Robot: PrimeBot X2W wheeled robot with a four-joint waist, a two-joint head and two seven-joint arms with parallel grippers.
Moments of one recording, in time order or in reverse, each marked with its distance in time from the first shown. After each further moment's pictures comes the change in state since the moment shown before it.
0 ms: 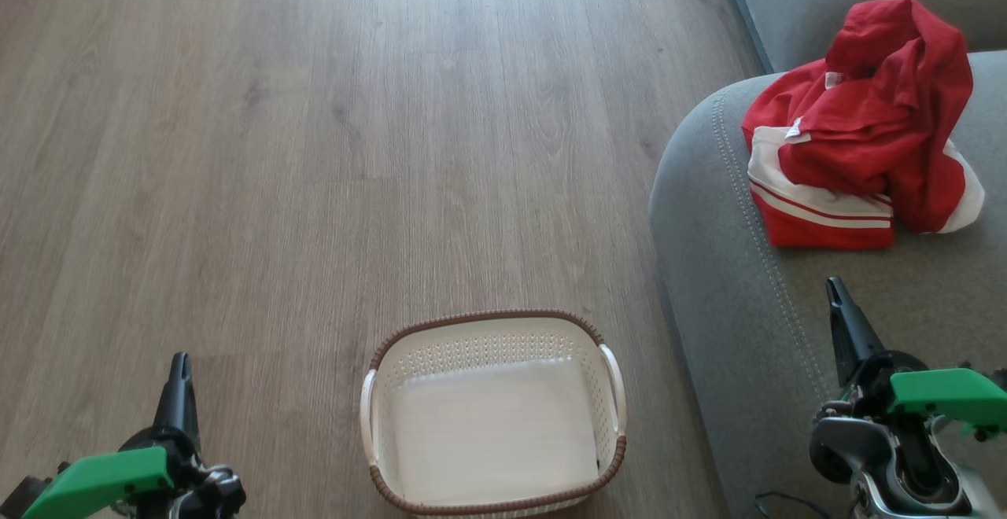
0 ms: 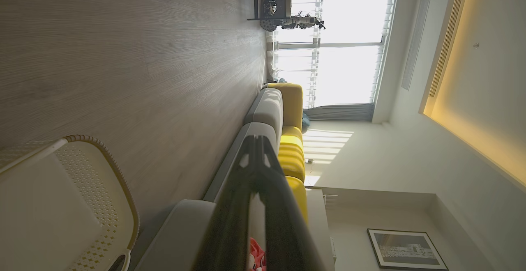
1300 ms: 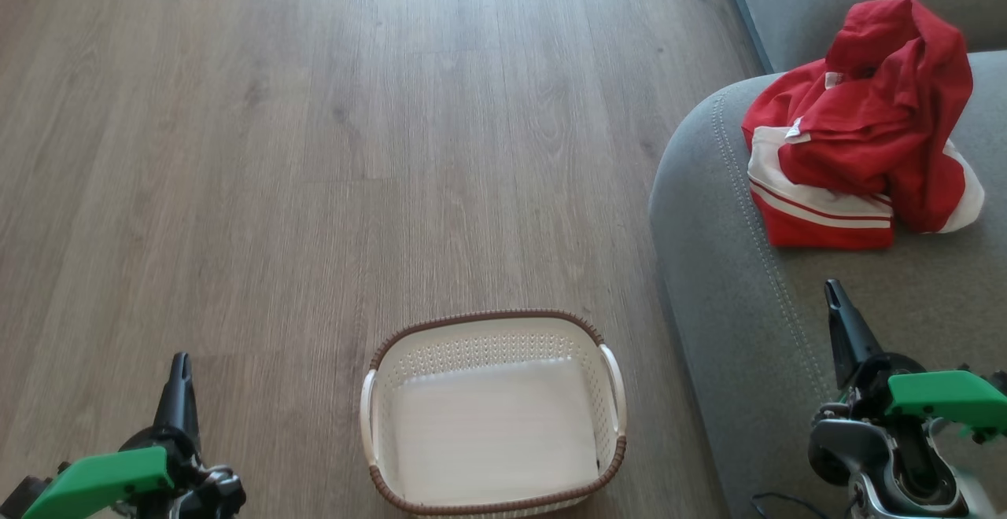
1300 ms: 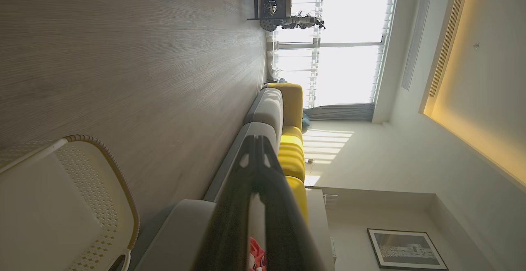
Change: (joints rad) left arm 0.000 0.000 0.000 0.000 0.000 0.000 0.000; right arm 0.000 0.034 -0.042 0.006 -0.040 0.000 0.029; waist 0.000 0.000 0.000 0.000
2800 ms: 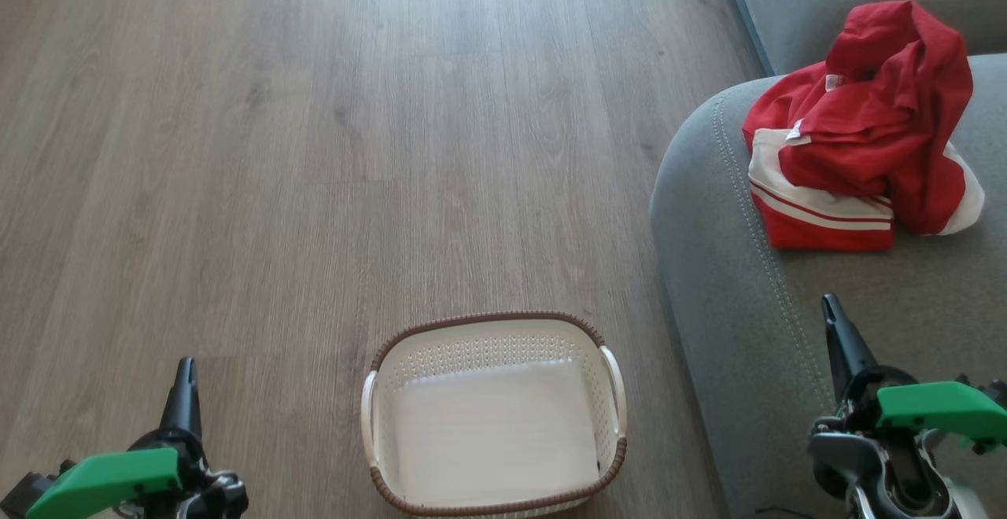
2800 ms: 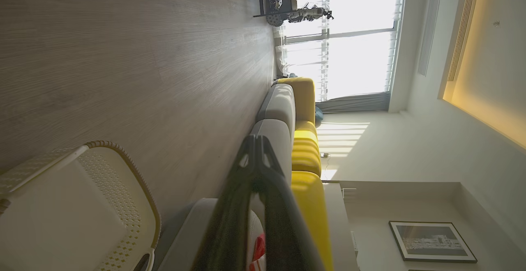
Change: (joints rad) left arm 0.005 0.019 -0.029 0.007 0.060 0.017 -0.016; right arm 0.020 0.024 -0.024 0.007 -0.103 0.000 0.001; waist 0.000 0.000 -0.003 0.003
